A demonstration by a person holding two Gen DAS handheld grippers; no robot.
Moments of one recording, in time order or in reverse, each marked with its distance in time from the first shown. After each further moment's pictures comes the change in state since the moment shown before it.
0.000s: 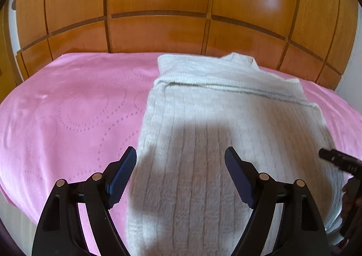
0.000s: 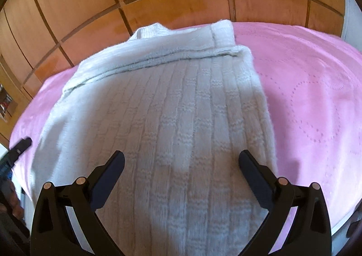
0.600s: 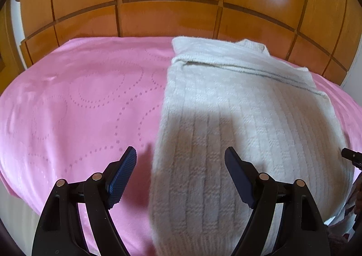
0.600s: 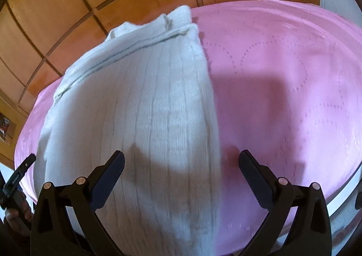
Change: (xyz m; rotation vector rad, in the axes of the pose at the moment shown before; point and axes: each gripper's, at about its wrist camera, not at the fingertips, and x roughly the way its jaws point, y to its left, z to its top) left arm 0.005 0.026 -0.025 -0.020 0.070 0.025; right arm -0.023 -0.046 -0.029 0.106 0.073 -0.028
